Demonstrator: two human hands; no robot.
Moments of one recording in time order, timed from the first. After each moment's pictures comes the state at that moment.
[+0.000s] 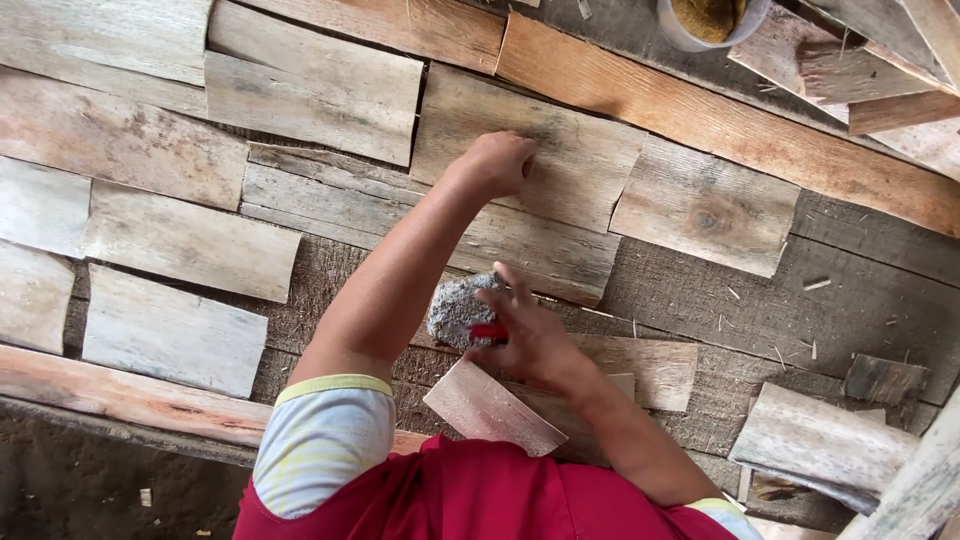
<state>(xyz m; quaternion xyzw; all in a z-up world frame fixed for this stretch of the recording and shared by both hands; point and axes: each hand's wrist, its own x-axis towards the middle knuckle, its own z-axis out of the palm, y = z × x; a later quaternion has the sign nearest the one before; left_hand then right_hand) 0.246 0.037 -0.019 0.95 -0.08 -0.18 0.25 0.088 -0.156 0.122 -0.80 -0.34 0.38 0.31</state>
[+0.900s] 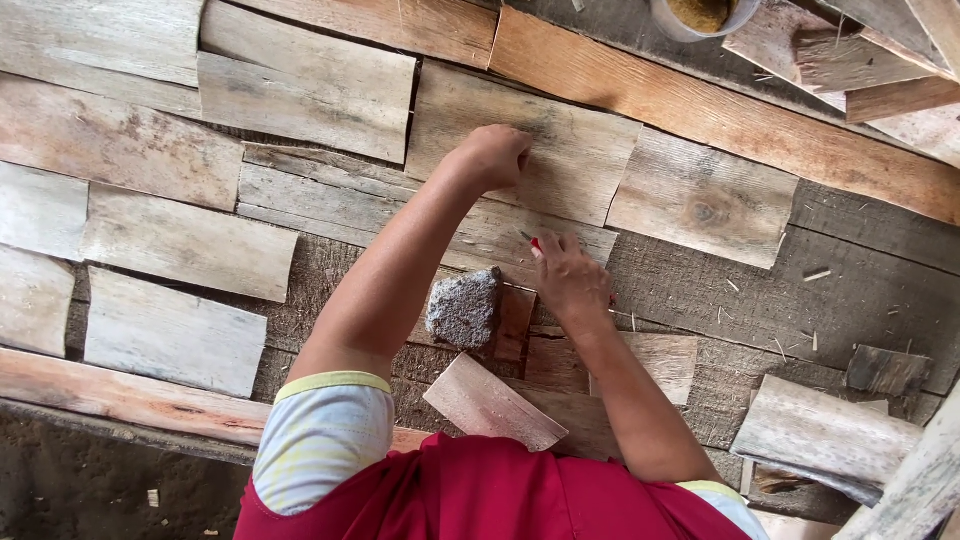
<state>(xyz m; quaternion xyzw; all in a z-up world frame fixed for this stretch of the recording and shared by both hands) 0.249 0.039 -0.015 0.94 -0.08 -0.21 0.25 0.132 -0.169 0.081 -0.95 -0.20 0.21 0.07</state>
